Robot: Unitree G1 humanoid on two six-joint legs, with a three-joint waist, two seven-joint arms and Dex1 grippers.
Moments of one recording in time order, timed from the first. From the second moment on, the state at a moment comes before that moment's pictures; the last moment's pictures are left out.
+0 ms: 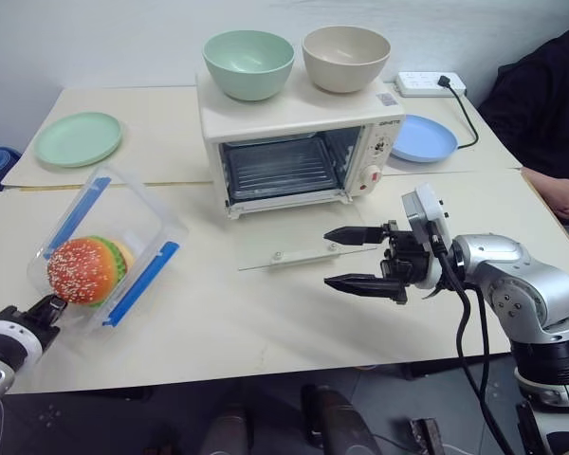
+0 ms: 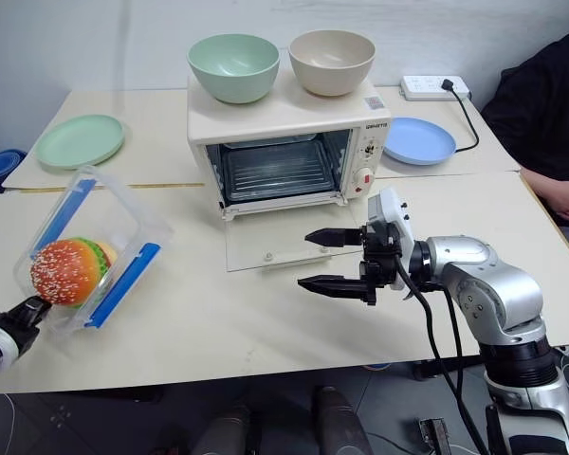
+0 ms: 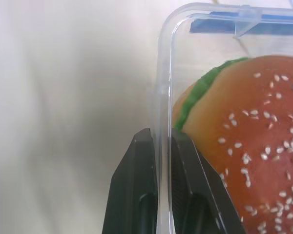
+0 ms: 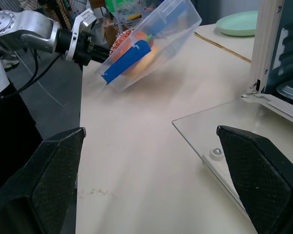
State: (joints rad) left arm 0.37 0.85 0.77 -0.38 -1.97 0.74 0.66; right arm -0.49 -0.66 -0.01 -0.28 0.75 0.70 1.13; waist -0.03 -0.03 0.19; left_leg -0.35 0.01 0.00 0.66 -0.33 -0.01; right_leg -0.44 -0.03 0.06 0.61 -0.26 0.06
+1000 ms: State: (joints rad) left arm -0.90 0.80 -0.17 0.13 -1.82 1.17 0.76; right arm -0.39 -0.77 -0.19 -0.34 0.77 0.68 1.02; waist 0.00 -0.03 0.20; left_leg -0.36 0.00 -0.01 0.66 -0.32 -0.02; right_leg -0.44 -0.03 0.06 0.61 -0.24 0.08
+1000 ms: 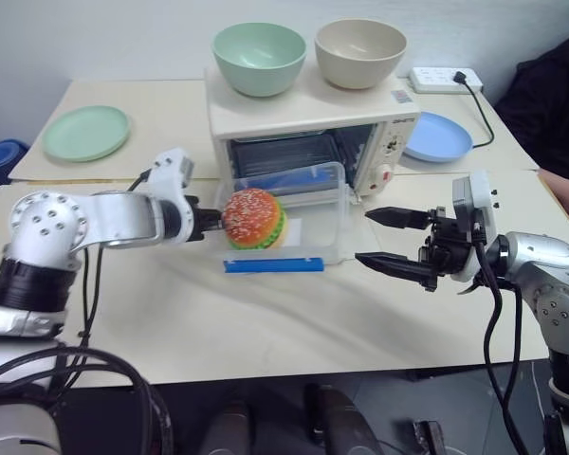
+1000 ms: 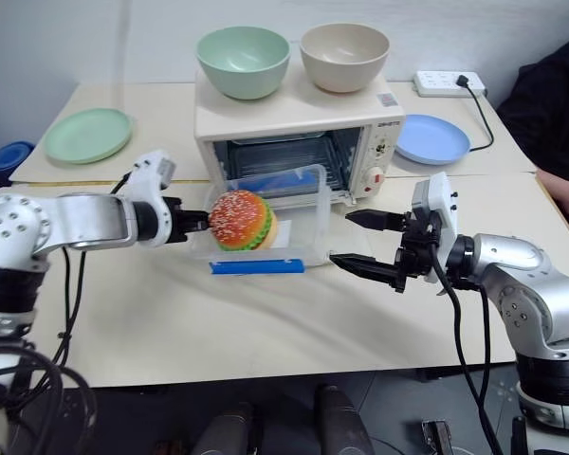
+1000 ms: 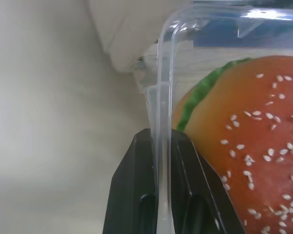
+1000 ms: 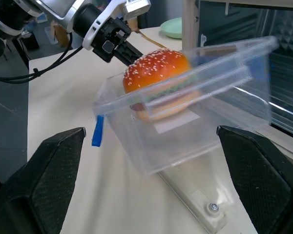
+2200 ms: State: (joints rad) left arm -0.52 1.04 0.15 -0.22 -1.20 1.06 -0.80; right arm -0.27 -0.78 -0.20 -0.49 0.90 0.78 0.92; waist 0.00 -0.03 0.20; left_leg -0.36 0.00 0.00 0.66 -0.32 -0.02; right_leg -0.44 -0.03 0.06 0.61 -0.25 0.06
